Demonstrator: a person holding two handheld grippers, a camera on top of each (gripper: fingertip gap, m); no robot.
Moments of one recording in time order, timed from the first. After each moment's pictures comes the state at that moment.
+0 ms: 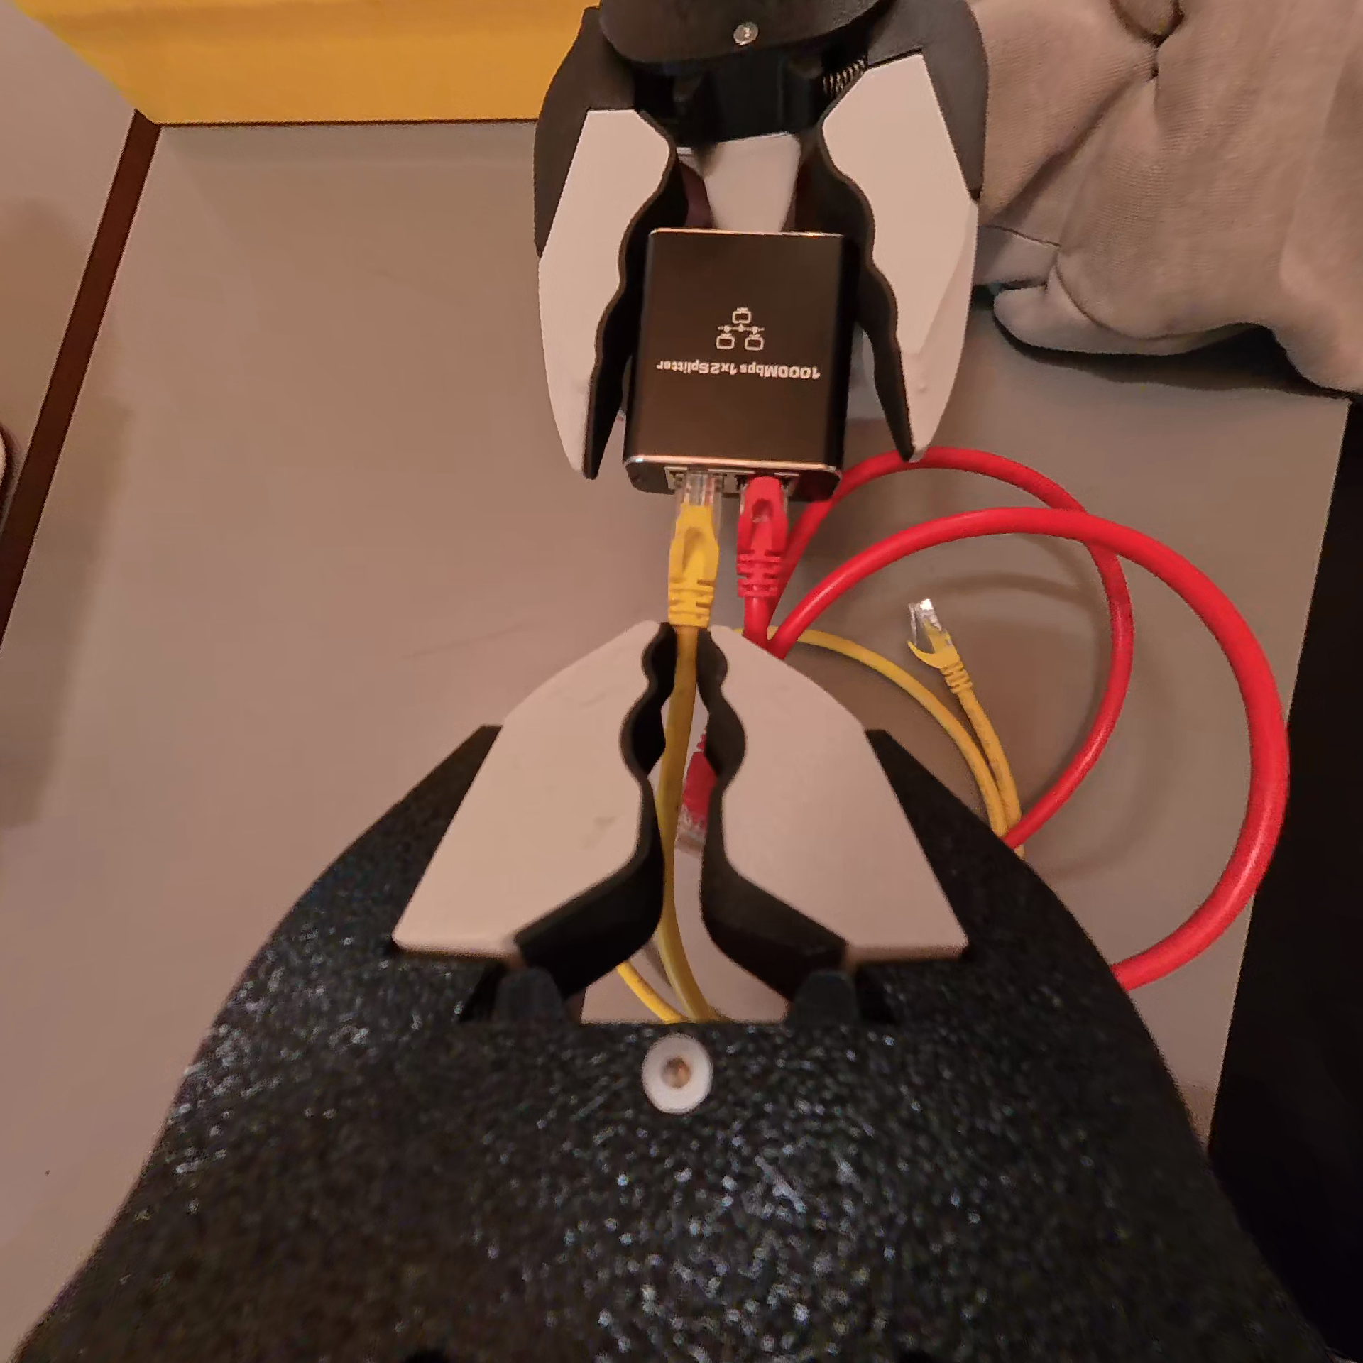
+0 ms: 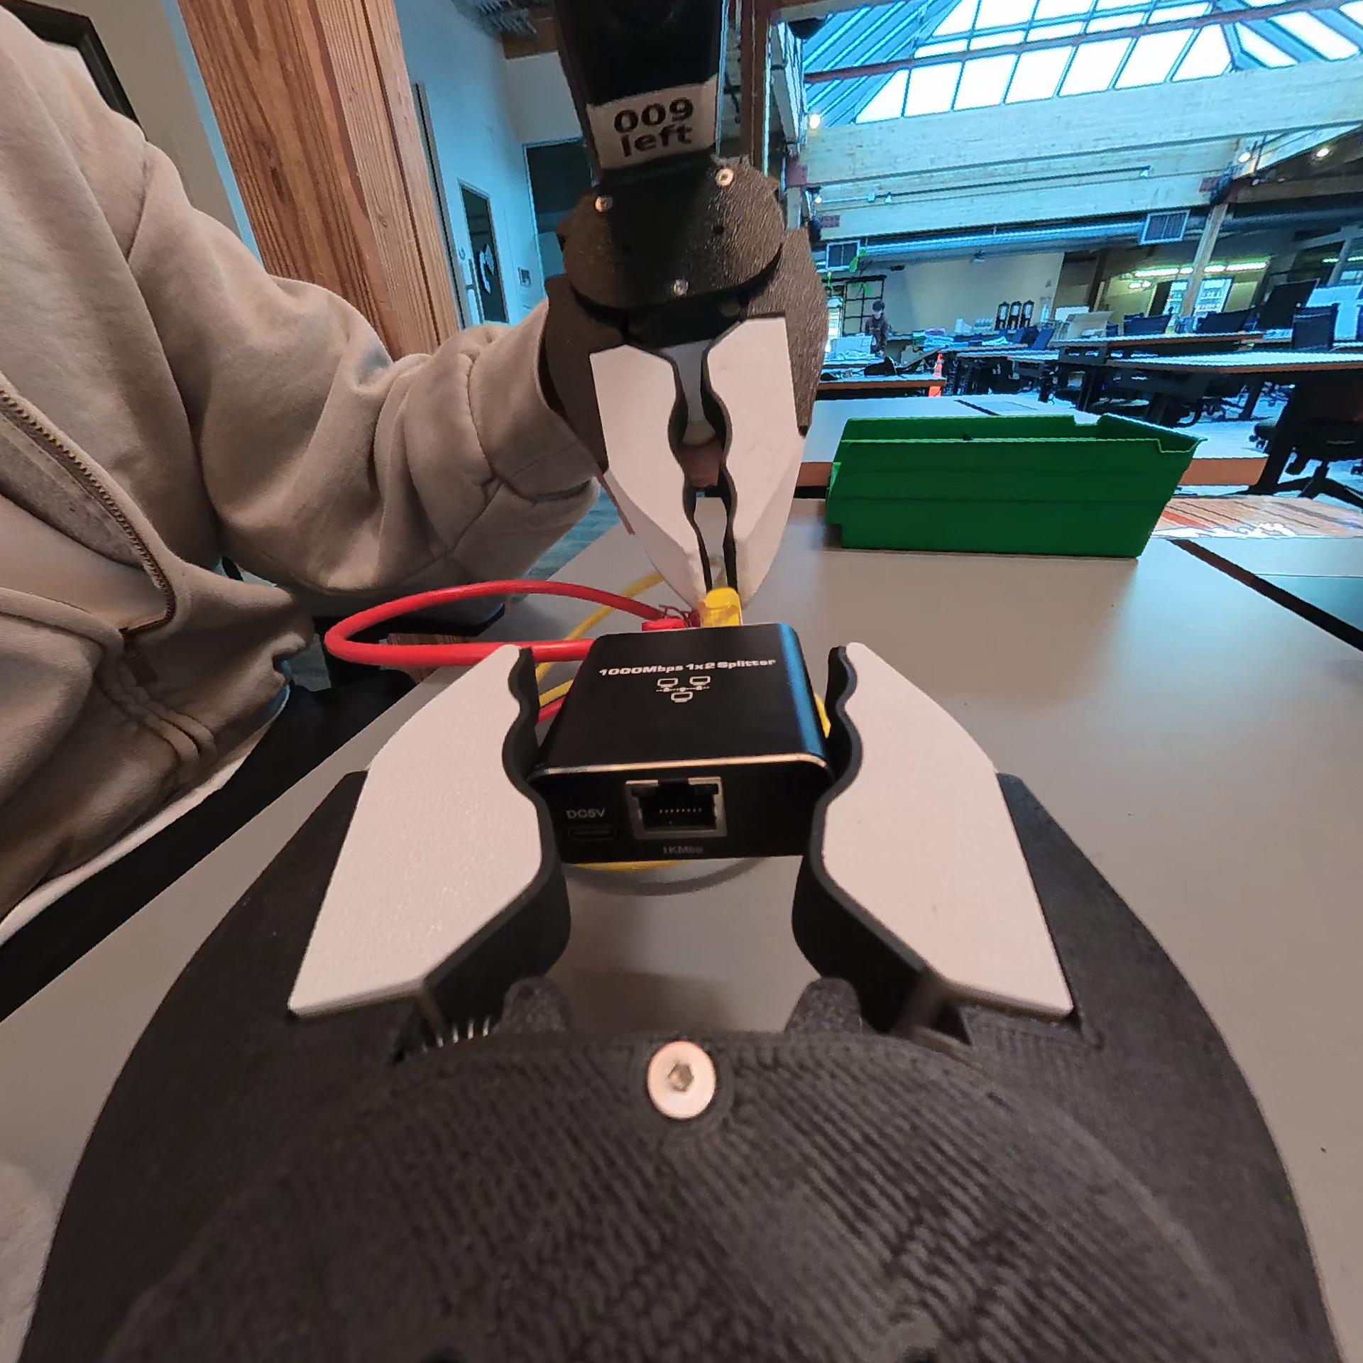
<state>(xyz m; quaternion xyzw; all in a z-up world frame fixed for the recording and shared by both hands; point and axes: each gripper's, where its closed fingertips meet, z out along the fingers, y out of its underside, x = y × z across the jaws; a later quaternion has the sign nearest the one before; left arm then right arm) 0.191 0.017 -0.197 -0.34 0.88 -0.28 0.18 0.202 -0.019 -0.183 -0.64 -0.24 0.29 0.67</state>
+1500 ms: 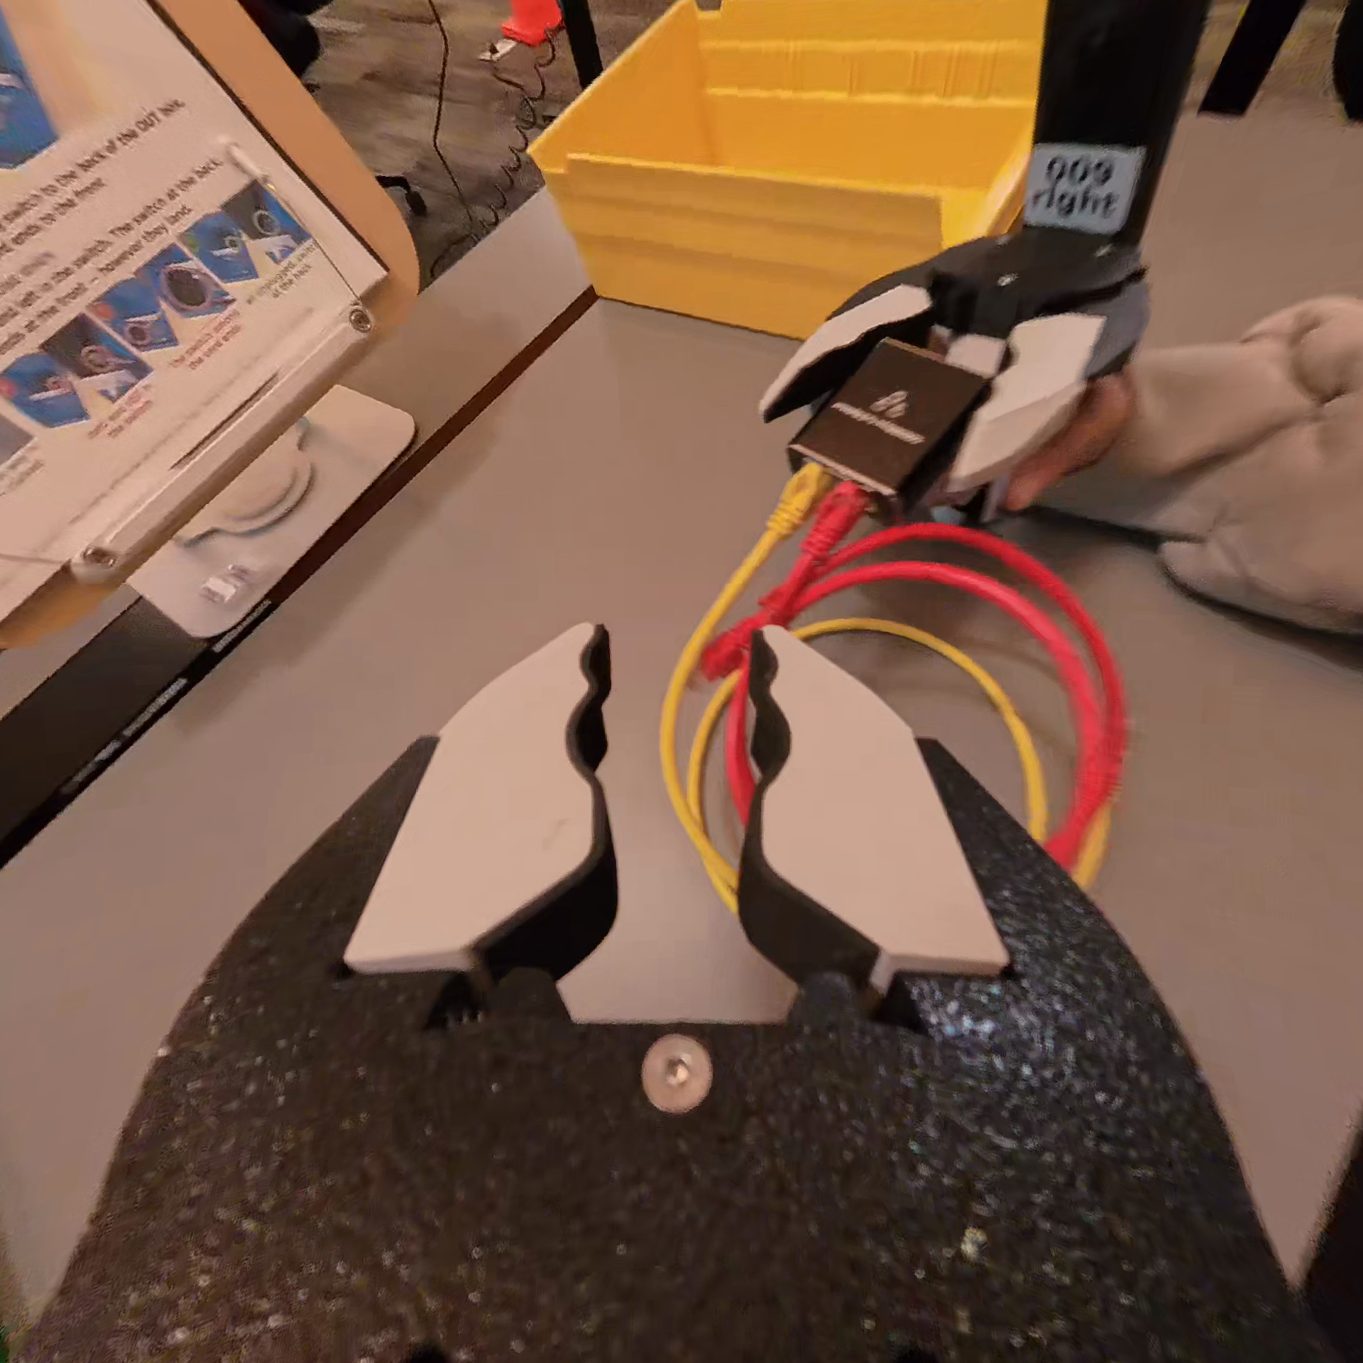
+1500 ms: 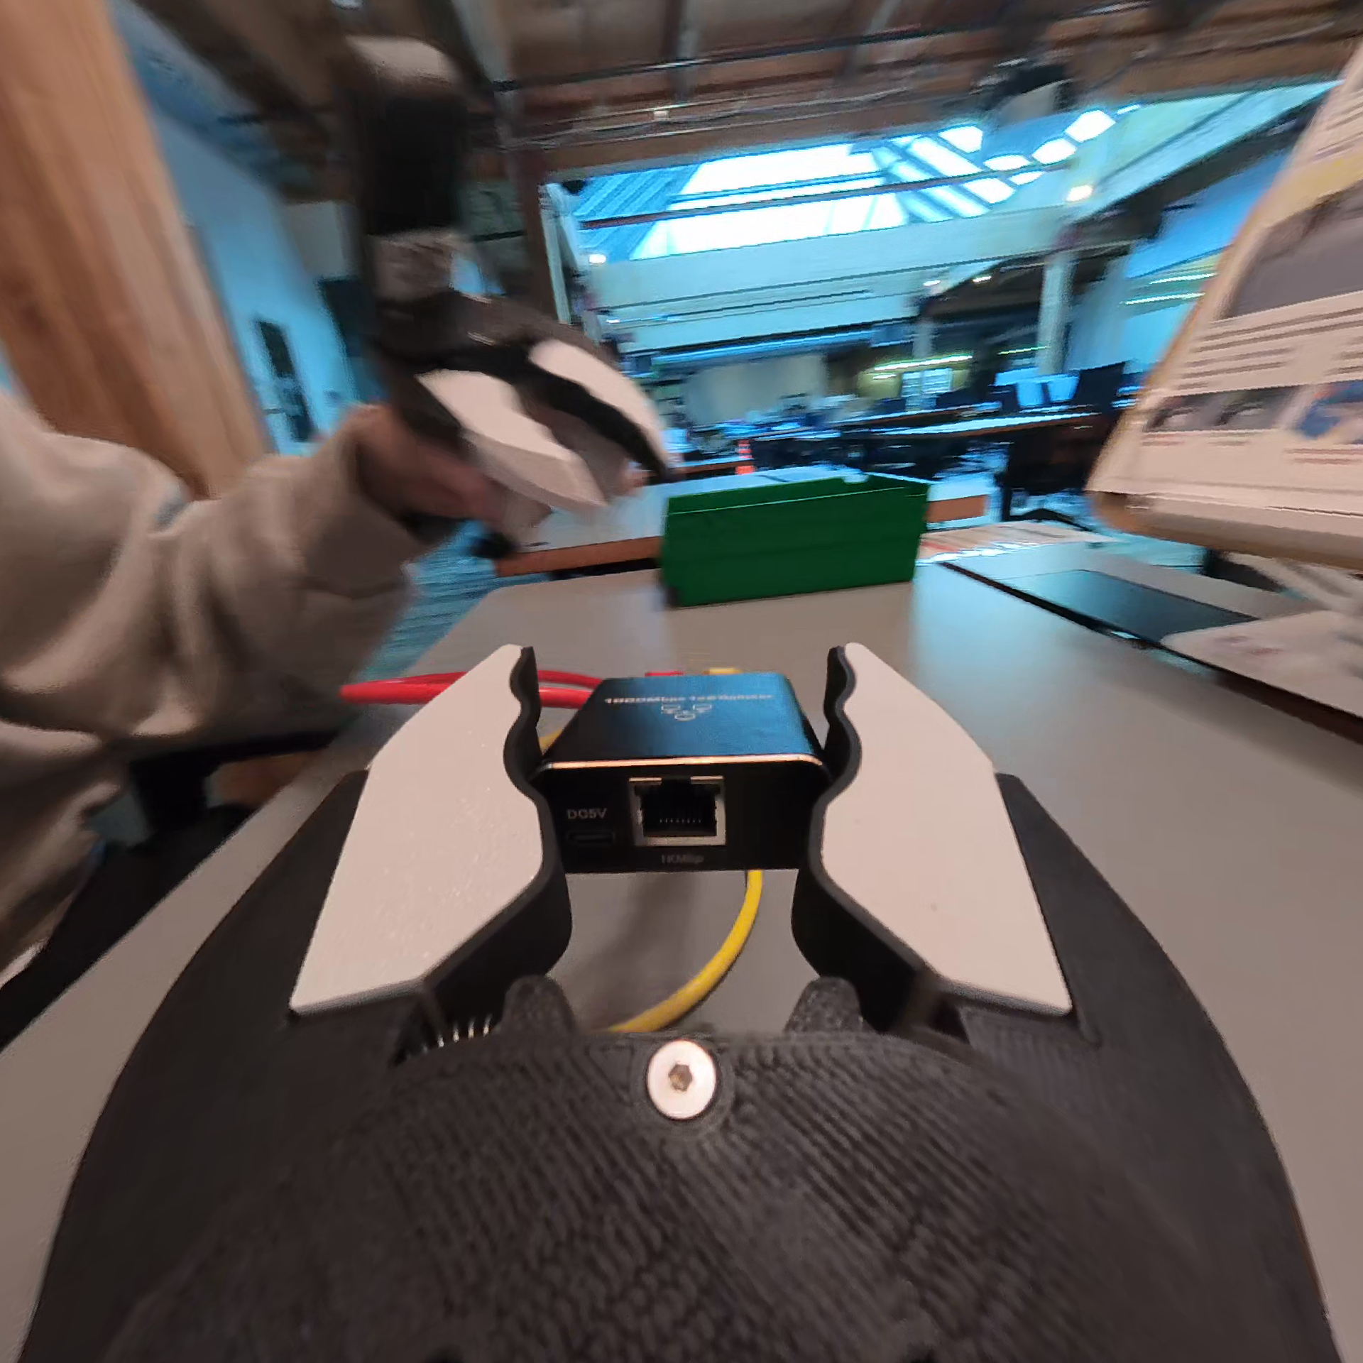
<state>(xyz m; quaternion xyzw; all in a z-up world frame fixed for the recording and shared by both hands) 0.195 0.068 -0.145 -0.46 0.74 -0.35 0.34 0.254 -0.005 -0.169 -0.63 -0.11 0.22 0.74</state>
